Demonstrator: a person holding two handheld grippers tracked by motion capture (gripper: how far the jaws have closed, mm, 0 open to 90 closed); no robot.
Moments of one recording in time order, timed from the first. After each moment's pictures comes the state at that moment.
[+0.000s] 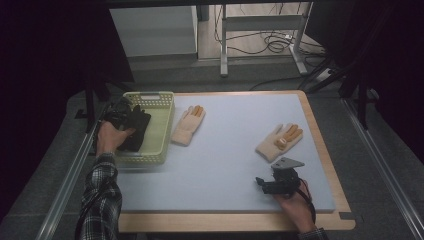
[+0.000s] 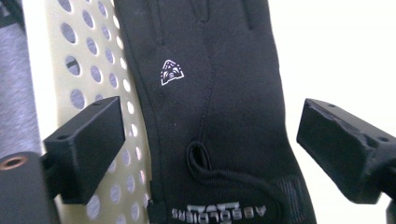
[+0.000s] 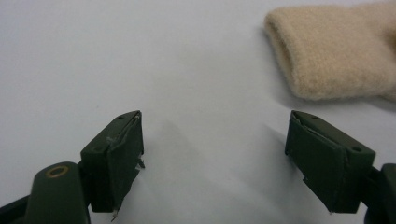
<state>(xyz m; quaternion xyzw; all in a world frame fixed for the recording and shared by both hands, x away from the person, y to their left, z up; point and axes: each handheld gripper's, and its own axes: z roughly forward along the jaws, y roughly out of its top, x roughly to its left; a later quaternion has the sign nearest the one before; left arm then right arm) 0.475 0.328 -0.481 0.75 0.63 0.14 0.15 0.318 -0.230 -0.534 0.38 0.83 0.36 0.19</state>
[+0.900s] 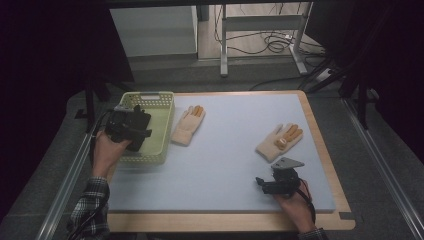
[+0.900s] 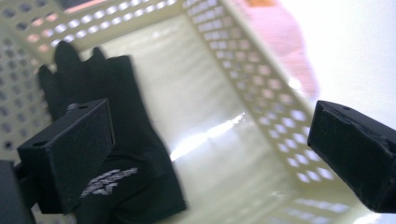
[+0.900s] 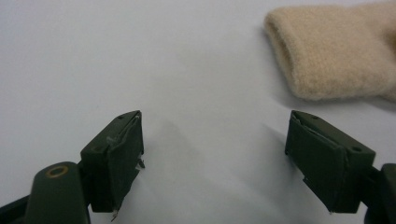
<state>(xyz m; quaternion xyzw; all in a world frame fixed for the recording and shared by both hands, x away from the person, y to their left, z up) 0.385 0.285 -0.438 0.79 0.49 0.18 0.33 0.318 -0.230 -0.534 0.38 0.83 0.35 0.19</state>
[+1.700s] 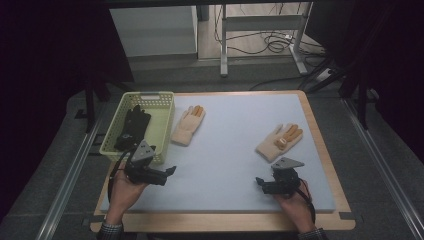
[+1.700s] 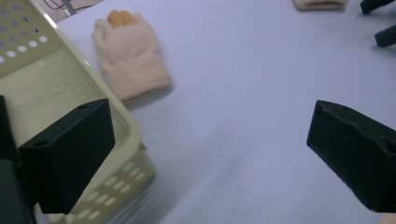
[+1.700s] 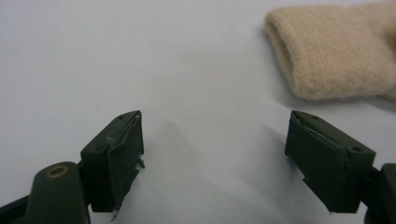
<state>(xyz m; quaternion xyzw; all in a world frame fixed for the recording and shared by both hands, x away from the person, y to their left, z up) 0.282 0.208 -0.472 0.81 0.36 0.21 0.40 0.318 -0.230 -0.534 0.38 0.84 0.35 0.19</state>
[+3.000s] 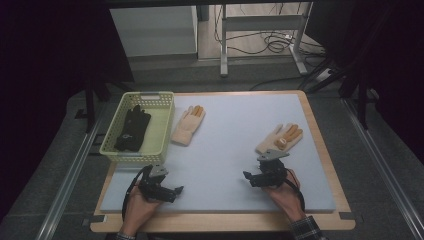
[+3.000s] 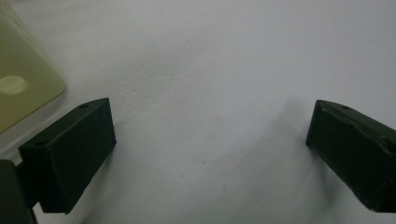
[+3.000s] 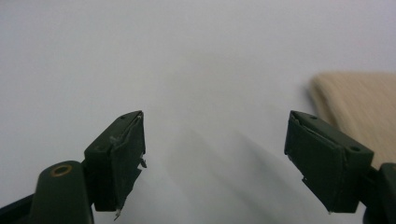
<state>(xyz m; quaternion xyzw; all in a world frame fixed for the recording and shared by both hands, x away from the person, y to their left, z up) 0.283 0.194 -0.554 0.84 0.39 0.14 0.35 0.337 -0.189 -0.518 0.34 0.85 0.36 0.17</state>
